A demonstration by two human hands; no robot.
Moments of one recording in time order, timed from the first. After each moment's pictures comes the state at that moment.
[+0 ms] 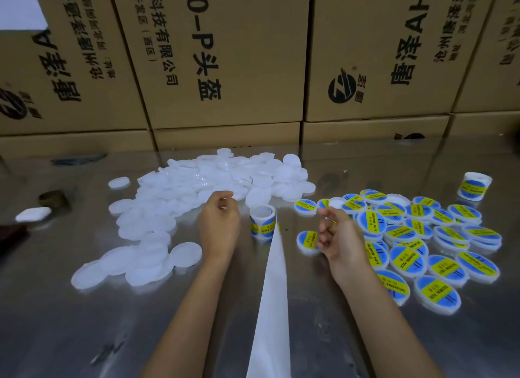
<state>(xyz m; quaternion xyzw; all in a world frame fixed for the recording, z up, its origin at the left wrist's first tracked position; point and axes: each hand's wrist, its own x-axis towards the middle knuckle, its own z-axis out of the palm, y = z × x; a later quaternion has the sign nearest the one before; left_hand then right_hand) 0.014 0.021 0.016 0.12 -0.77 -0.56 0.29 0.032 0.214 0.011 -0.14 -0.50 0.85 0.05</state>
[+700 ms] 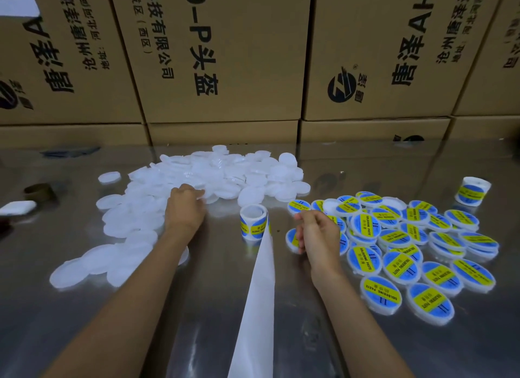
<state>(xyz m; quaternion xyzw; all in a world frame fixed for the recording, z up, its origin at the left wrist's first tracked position) -0.058 -0.050 0.000 0.12 -0.94 -0.24 0.22 0.020 0.194 -0.002 -0.11 -0.65 0.74 0.14</state>
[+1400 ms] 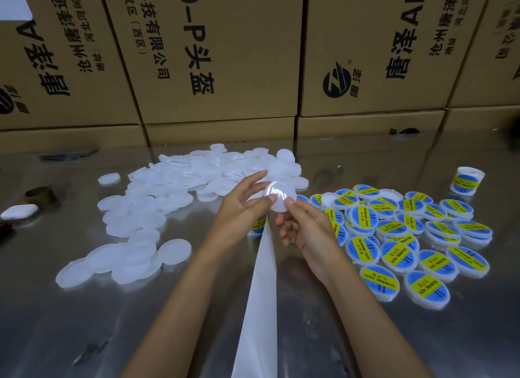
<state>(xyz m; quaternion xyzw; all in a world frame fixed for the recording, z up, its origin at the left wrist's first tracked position) 0.035 0.050 0.043 -0.11 -0.70 -0.70 0.05 0.032 0.194 0.008 0.07 -0.55 0.83 0.01</state>
